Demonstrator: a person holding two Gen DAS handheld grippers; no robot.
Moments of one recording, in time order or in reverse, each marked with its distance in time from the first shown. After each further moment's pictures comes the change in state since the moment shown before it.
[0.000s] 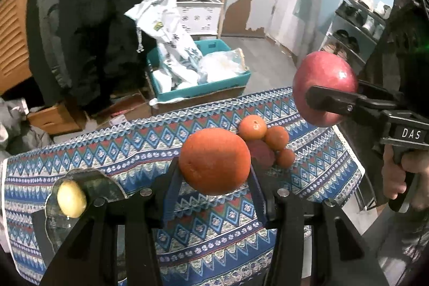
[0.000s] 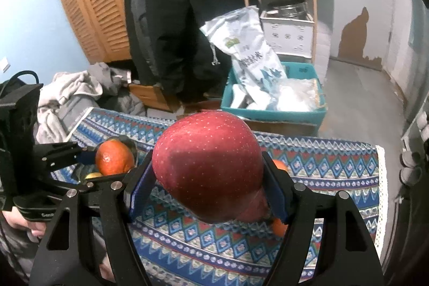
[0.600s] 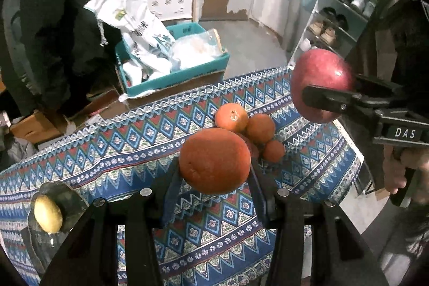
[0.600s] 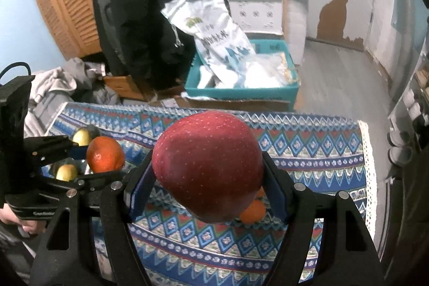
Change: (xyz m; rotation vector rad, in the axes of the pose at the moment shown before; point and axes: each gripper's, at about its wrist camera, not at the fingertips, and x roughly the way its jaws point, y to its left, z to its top) left arm 0.053 -0.043 0.011 0.082 0.081 -0.056; right arm 0.007 -0.058 -0.026 0.063 0.050 -0.097
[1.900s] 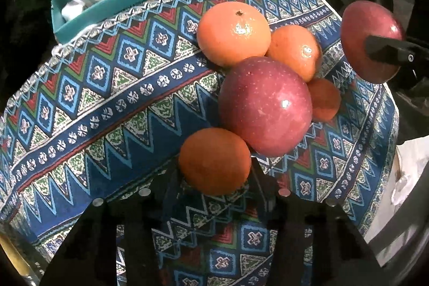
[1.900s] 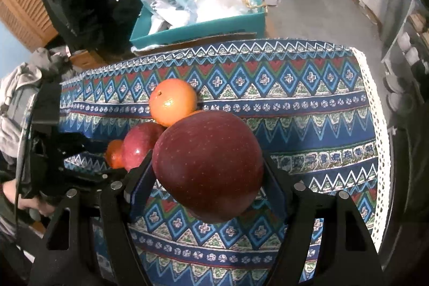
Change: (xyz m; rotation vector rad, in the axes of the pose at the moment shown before) left arm 0.188 -0.006 -0.029 0.131 0.327 -0.076; right arm 0.077 -0.095 -0.051 0.165 0.259 -0.074
